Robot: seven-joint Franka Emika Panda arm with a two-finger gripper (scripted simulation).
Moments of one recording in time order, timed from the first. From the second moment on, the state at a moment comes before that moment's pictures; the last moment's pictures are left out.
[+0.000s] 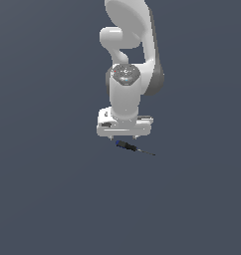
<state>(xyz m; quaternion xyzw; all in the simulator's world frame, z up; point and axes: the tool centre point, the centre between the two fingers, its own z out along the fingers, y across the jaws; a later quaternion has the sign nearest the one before) 0.001 0.012 0.159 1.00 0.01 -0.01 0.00</state>
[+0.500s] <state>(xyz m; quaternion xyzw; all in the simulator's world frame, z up) 0.002 0.013 0.158 1.00 0.03 -0.01 0.00</state>
